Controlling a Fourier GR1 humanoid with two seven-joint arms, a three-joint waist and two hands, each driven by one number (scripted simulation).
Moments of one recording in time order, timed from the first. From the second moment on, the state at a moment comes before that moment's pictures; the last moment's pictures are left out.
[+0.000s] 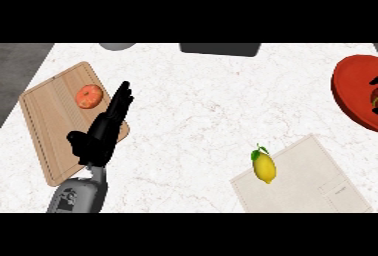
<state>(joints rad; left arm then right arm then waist) -0.19 0.04 -0.08 -1.54 -0.06 0.04 0.08 -0.80 -0.84 0.04 -0.30 0.42 0.20 -0.93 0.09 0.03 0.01</state>
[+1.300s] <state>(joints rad) -0.17 0.04 -0.07 -1.53 -0.06 0.05 0.07 -0.90 -0.94 -0.14 -0.15 0.16 0.54 -0.79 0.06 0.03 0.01</state>
